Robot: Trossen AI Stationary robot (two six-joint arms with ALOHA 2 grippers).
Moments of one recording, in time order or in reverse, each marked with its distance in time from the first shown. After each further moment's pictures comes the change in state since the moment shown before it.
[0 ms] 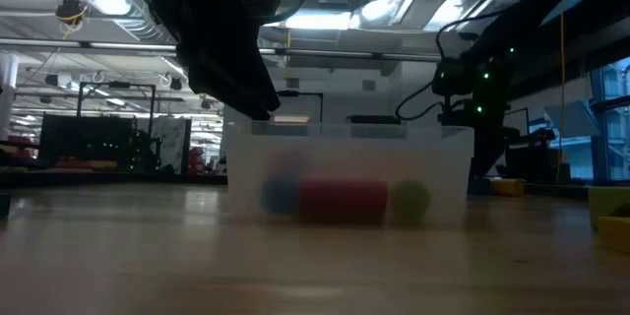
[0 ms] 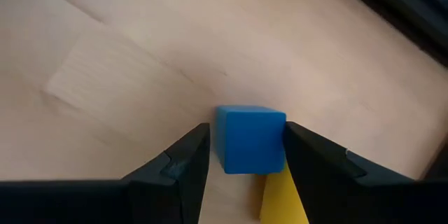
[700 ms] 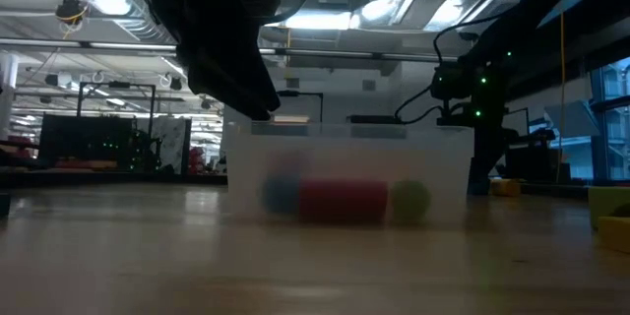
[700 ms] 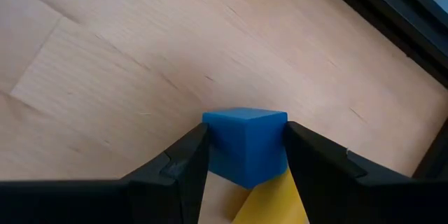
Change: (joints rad) left arm 0.000 0.000 0.000 0.000 0.000 -0.012; right arm 0.000 0.042 0.003 0.011 0.031 -0.025
